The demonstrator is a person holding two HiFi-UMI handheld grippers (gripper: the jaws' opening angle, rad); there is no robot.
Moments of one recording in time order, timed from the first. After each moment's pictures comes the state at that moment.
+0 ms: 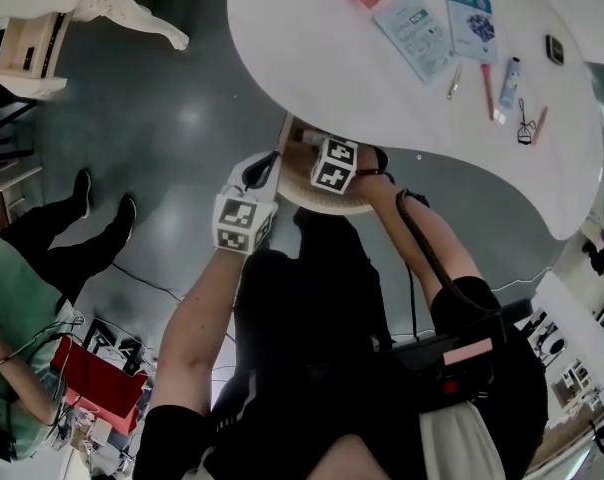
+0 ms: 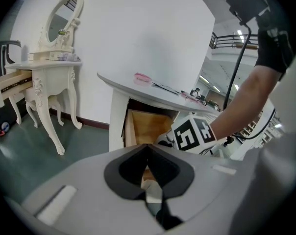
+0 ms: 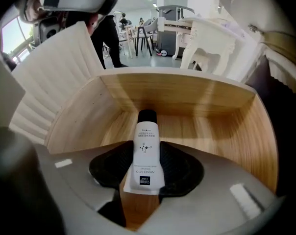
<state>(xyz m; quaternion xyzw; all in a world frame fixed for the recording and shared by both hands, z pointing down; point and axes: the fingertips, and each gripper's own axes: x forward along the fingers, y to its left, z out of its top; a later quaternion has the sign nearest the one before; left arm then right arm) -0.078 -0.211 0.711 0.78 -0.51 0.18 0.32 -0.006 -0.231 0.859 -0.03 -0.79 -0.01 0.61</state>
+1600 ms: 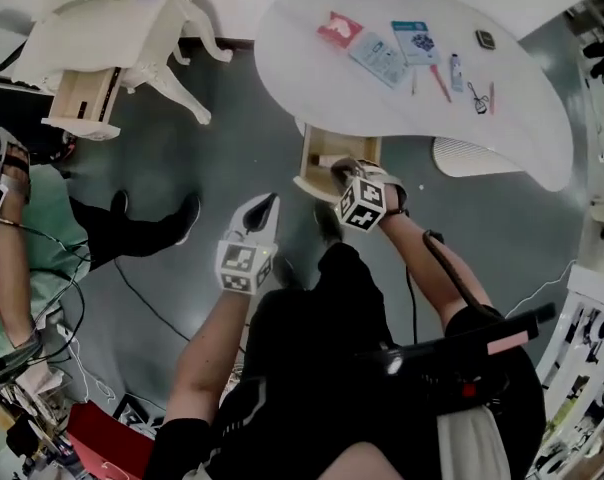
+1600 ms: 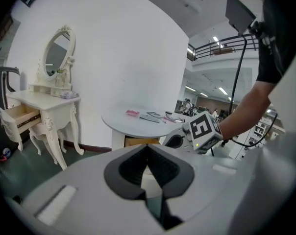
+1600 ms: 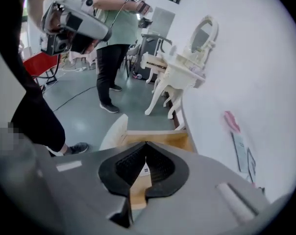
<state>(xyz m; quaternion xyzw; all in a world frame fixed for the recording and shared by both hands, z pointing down) -0.127 -0.118 0.563 0.82 -0.51 0.13 0.21 -0.016 -0.186 0.676 0.14 -0.84 -0.08 0.52</state>
